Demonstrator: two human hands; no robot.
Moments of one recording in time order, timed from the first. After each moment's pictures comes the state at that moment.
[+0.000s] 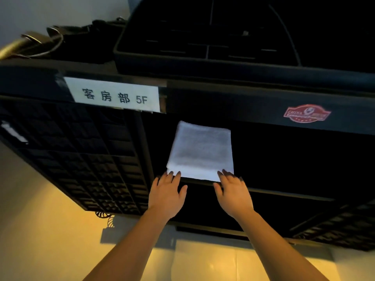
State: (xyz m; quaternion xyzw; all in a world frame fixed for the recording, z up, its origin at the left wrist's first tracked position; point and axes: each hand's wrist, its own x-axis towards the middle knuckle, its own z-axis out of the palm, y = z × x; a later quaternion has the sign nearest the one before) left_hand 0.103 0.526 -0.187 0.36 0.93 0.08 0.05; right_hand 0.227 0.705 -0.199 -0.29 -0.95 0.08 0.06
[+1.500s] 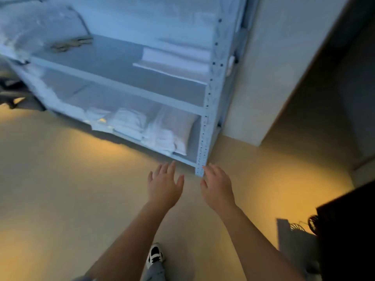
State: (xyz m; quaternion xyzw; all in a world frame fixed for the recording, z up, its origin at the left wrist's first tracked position) left_hand 0.564 0.043 -0.110 -0.56 0.81 0.13 -0.07; right_hand 0.414 0.111 -0.109 0.55 -0.81 0.16 -0.14
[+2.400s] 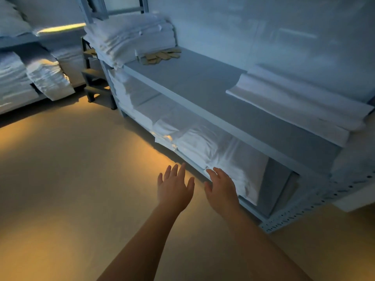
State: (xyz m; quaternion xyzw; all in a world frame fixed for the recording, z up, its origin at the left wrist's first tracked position) left_hand 0.808 -0.308 -0.111 -0.67 0.72 0.13 -0.07; right_hand 0.657 -0.292 -0.122 0.66 -0.72 0.14 -0.17
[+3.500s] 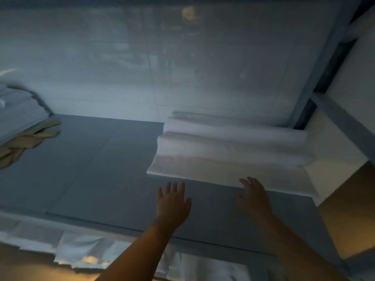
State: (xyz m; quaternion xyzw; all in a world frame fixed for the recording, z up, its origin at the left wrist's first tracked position) left_hand 0.504 -0.782 -0.167 -0.41 0.91 0.07 0.00; right_hand 0.290 -0.630 -0.168 0.41 -0.90 0.13 -0.07
